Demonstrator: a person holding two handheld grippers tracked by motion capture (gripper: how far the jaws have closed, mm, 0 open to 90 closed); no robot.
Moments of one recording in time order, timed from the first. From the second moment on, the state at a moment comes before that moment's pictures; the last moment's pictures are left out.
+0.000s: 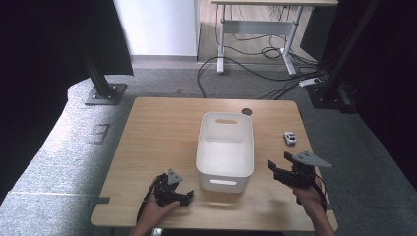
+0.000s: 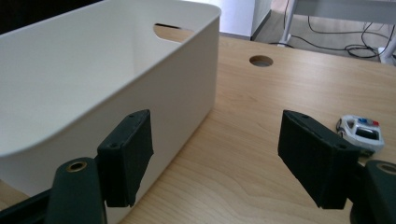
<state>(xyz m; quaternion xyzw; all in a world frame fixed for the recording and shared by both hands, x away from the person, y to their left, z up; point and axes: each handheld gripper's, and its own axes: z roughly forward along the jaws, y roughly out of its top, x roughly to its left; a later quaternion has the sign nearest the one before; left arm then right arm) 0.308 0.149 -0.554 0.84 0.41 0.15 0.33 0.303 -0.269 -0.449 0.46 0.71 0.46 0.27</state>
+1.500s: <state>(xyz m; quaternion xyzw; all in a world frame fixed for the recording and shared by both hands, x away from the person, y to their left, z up) 0.307 0.149 -0.554 0.84 0.41 0.15 0.33 0.330 -0.321 -0.476 0.54 0.67 0.40 0.30</state>
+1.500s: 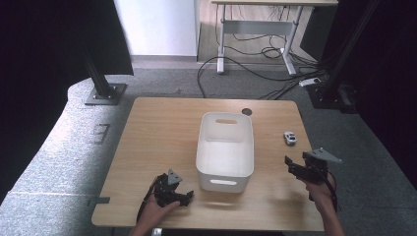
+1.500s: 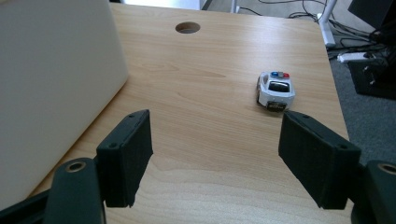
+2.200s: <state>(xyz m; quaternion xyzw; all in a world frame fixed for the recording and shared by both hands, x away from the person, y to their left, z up) 0.306 0.149 -0.554 0.84 0.41 0.15 0.33 0.346 -0.326 -0.487 0.54 0.69 0.34 0.33</state>
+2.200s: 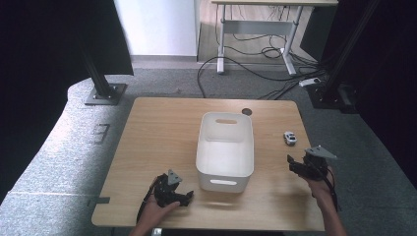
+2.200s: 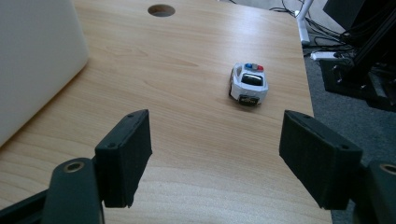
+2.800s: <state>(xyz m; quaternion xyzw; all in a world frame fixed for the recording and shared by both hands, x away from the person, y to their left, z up) 0.307 0.149 -0.554 0.84 0.41 0.15 0.33 0.367 -0.325 -0.477 0.56 0.68 0.34 0.32</state>
